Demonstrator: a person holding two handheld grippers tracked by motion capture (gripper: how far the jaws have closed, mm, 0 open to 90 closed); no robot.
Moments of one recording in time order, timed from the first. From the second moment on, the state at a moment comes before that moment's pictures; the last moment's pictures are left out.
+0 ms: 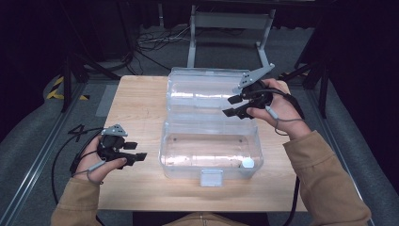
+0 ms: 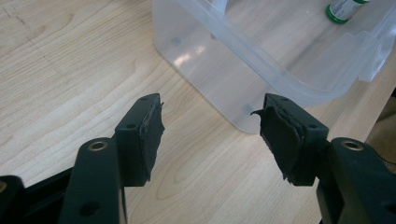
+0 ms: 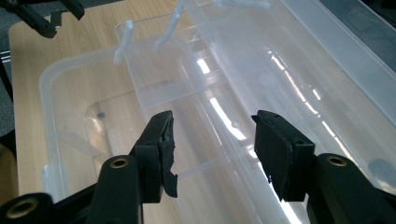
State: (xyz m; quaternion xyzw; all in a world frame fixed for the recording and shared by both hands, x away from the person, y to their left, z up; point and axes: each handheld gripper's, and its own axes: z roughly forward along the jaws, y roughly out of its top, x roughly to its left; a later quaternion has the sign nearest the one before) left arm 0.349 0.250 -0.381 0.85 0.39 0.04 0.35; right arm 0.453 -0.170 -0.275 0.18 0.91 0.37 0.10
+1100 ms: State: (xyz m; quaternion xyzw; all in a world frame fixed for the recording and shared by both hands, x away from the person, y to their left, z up) left arm 0.345 0.230 -0.378 0.86 0.36 0.04 0.35; right arm 0.503 -0.143 -0.305 0.16 0.92 0.36 0.08
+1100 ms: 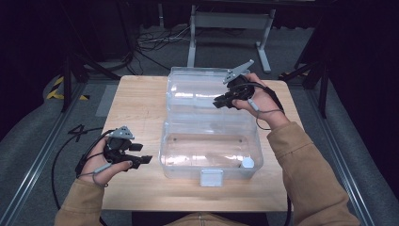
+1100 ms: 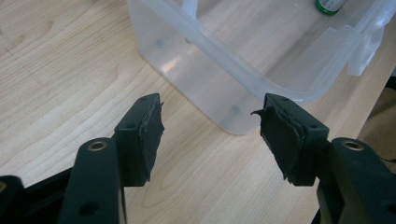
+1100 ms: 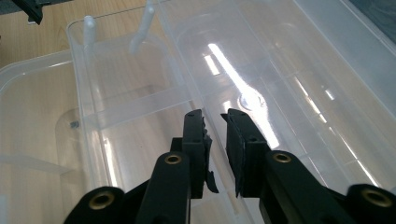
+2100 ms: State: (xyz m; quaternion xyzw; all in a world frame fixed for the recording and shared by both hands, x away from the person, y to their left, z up) left arm 0.340 0.144 -0.387 0.90 0.21 -0.01 0.39; right arm 0.499 -0.142 -0.305 0.15 0.92 0.36 0.09
